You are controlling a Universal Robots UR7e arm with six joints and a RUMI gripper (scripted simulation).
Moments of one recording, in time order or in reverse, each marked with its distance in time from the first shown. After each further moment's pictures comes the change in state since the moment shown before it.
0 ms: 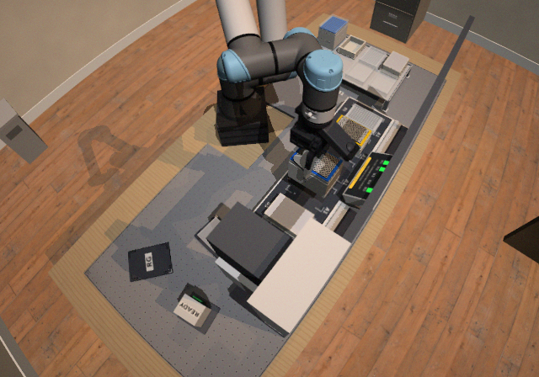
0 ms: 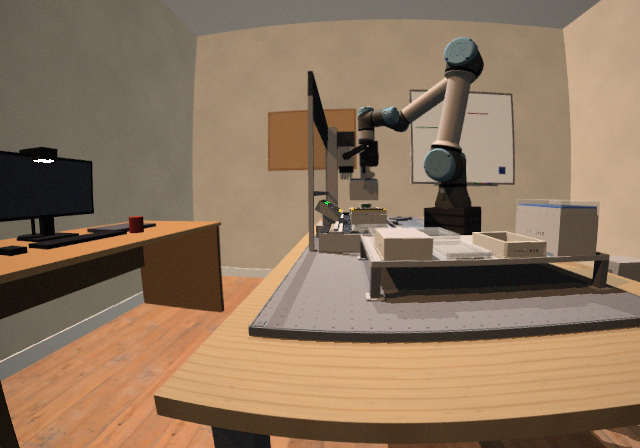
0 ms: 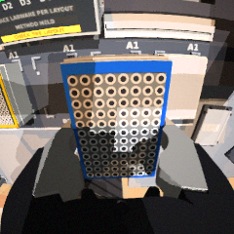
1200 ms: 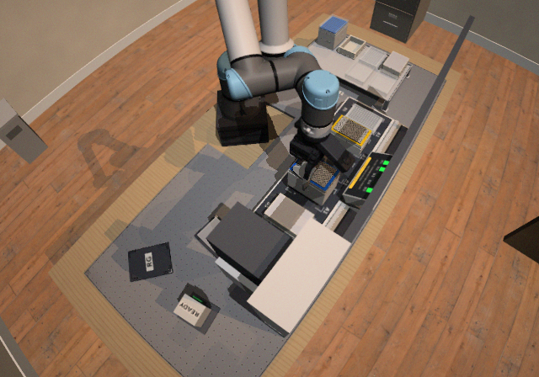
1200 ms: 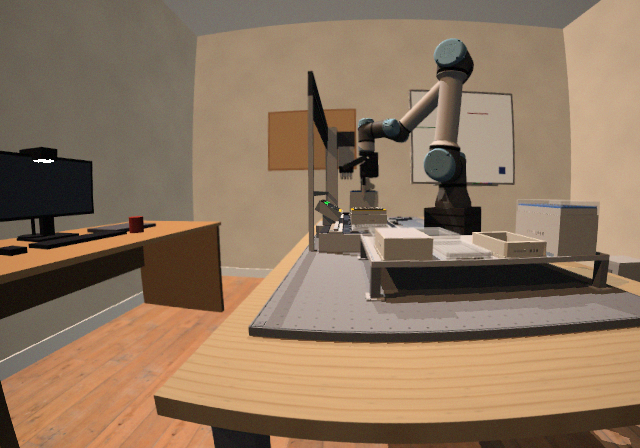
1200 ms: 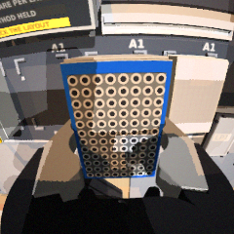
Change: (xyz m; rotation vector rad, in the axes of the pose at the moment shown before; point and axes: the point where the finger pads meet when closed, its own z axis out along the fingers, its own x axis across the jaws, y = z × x) arm 0.000 0.000 0.053 0.000 0.000 0.000
